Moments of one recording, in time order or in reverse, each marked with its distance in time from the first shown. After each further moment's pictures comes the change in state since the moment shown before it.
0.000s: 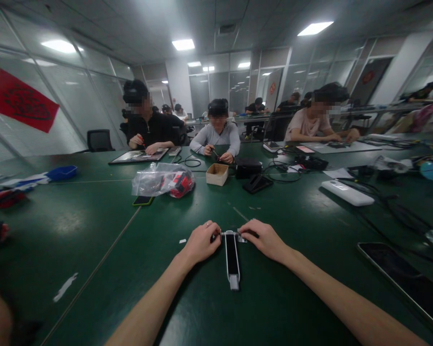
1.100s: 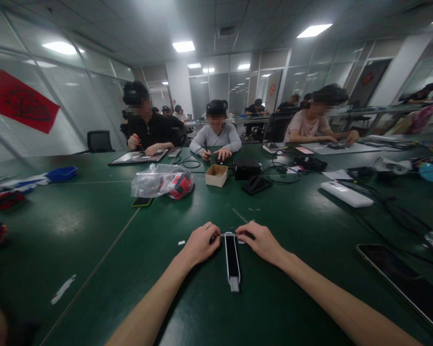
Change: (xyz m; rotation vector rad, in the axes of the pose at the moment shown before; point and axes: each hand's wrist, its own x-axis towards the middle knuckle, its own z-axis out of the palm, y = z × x) left_hand 0.000 -0.002 0.001 0.017 -0.002 0.029; right_hand 0.004 -0.006 0.007 -0.016 0.042 0.036
